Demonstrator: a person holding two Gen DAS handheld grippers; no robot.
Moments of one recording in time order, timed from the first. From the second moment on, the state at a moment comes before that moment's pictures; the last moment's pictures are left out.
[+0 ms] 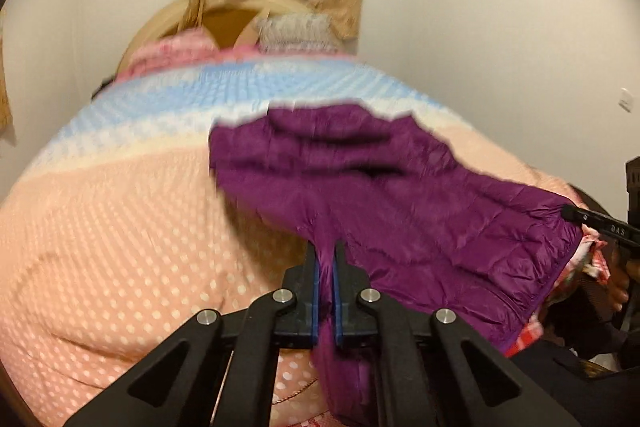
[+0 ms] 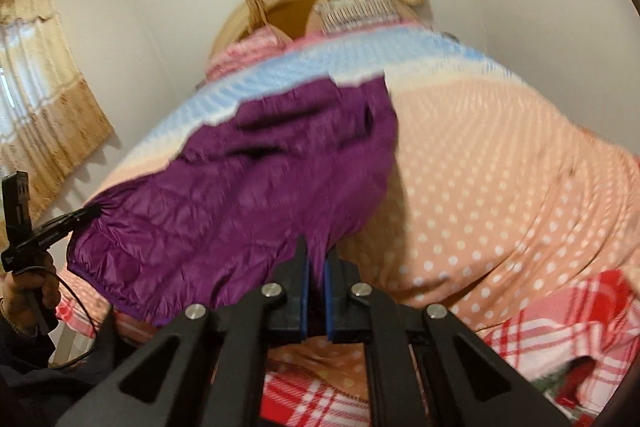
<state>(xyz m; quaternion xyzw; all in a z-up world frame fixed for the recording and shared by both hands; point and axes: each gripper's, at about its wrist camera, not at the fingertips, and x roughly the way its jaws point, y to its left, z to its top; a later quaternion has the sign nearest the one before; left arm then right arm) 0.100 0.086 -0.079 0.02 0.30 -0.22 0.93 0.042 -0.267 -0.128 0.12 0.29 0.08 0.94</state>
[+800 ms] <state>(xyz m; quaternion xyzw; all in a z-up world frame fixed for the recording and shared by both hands) 0.321 0.105 -0.087 -0.01 0.28 -0.18 0.94 0.270 -0.278 -0.078 0.10 0.23 0.05 0.97</state>
